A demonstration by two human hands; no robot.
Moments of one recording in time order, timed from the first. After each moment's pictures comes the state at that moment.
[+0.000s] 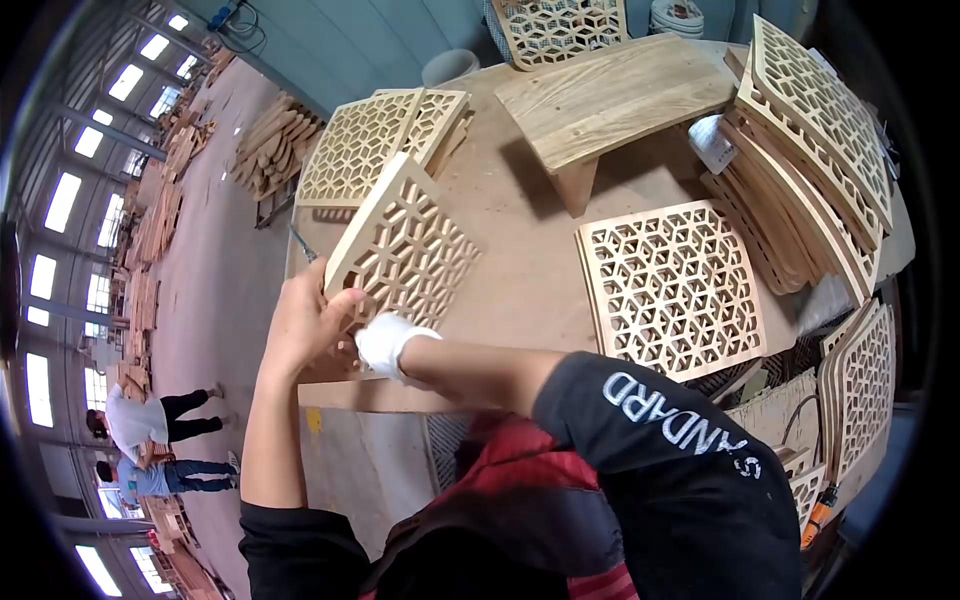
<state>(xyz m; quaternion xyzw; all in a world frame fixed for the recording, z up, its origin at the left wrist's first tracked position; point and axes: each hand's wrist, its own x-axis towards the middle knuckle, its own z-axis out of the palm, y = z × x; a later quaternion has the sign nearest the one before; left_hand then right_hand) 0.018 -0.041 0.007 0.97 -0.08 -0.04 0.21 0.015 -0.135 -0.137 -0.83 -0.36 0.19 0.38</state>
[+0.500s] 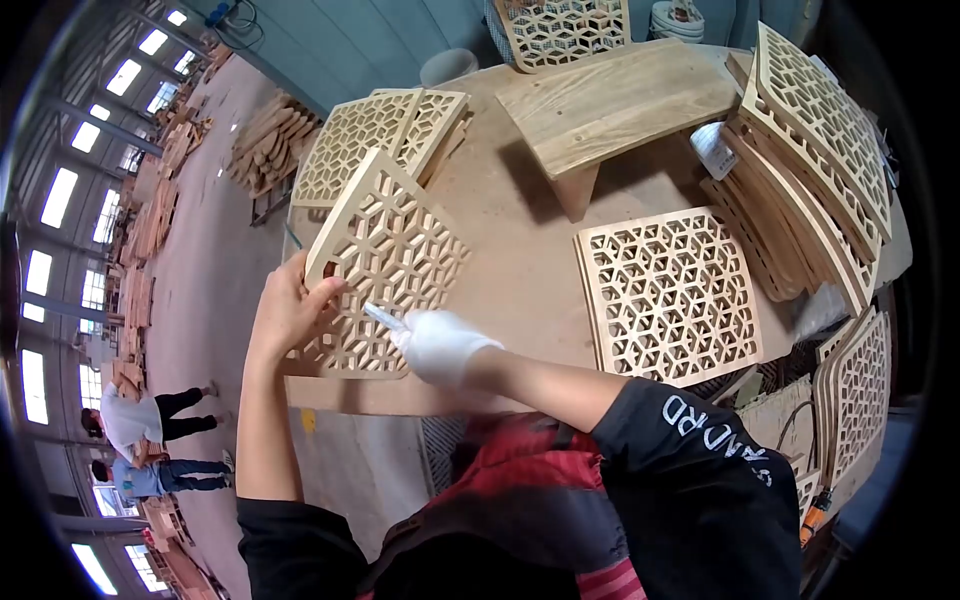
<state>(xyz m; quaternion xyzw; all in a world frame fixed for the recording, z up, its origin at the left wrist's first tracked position) 0.045 -0.021 0.008 0.96 -0.04 -0.07 0.27 -0.005 -0.215 -0.086 -0.79 -0.13 0.26 0.55</state>
